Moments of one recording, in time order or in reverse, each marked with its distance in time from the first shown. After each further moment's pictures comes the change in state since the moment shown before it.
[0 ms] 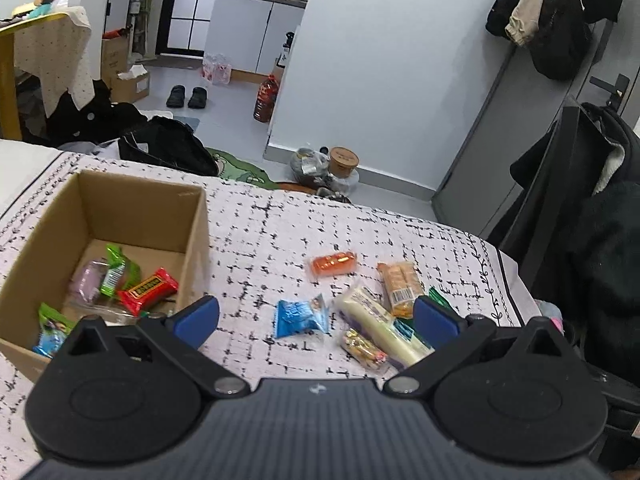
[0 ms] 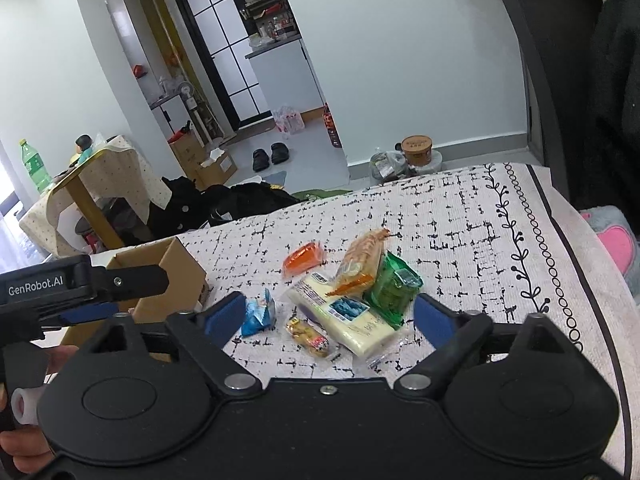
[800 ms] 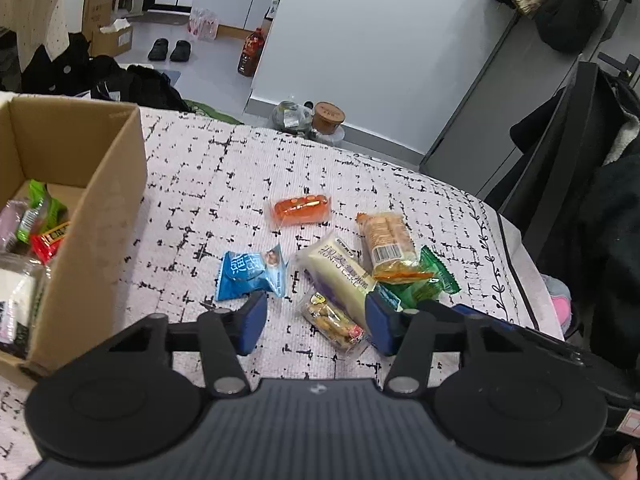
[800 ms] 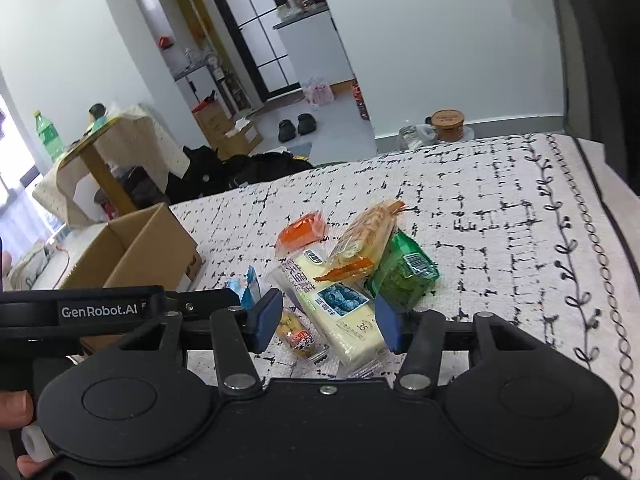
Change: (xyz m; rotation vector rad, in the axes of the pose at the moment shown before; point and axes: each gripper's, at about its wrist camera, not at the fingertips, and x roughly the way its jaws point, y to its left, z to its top) left arm 0.072 -0.018 -0.026 -0.045 0.117 -0.052; right arm 0.057 -0.022 -0.004 -0.051 0.084 0.102
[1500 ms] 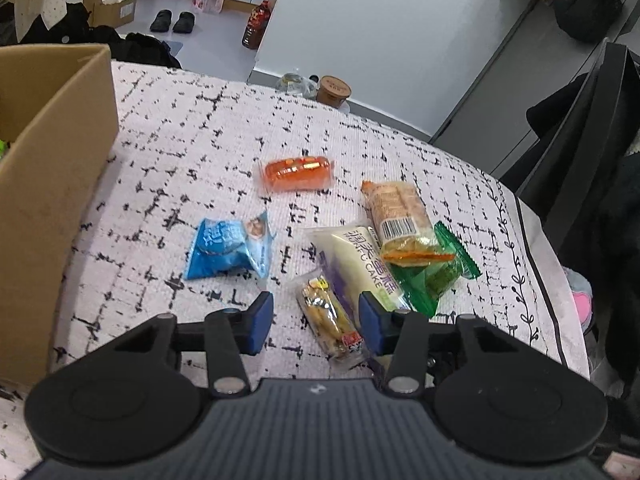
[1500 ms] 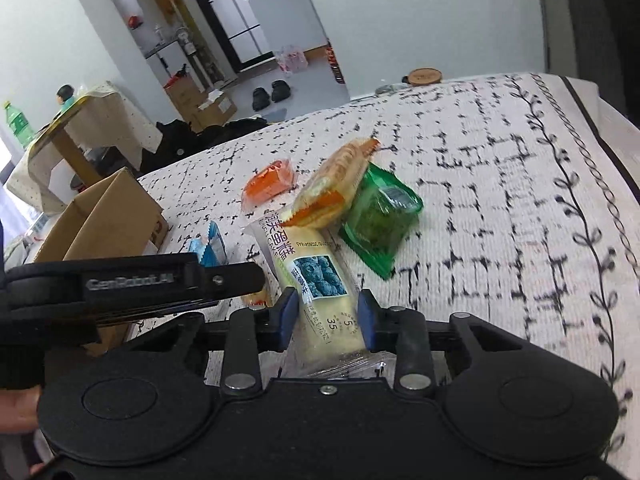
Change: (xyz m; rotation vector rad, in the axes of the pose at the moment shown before) left arm 0.045 -0.005 -0.010 -0.037 0.071 0.004; right arm 0.015 -0.008 -0.025 0.073 0.097 -0.067
